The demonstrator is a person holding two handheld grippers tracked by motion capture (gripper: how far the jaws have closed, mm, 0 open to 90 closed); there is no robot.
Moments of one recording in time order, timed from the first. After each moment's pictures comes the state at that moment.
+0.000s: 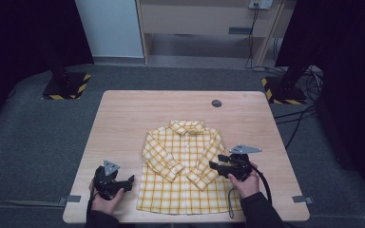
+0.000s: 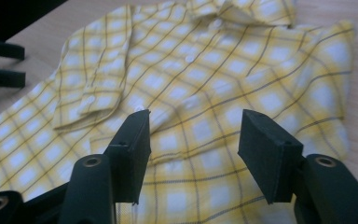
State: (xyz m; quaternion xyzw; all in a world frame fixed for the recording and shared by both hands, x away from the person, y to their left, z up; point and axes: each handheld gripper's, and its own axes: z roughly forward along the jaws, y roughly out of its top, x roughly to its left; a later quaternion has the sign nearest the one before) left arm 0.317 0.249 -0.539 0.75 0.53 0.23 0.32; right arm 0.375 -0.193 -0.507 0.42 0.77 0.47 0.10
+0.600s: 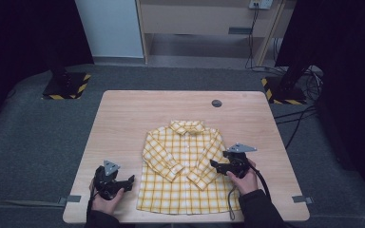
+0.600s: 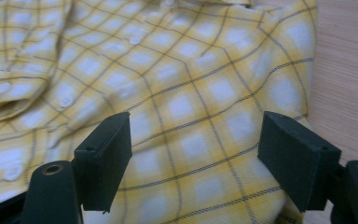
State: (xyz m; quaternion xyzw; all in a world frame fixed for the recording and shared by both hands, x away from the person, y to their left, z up) left arm 0.317 0.249 -0.539 0.75 0.53 0.23 0.32; right arm 0.400 -0.196 -0.538 0.43 0.78 0.43 0.14
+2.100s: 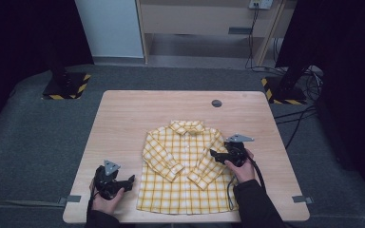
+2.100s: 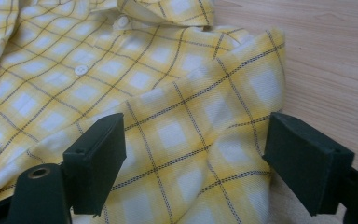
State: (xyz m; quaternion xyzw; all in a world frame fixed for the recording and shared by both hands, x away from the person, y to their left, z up) left arm 0.318 0.248 -0.539 0.75 0.53 0.23 0.32; right arm 0.438 -0.194 -0.543 0.45 0.77 0.42 0.16
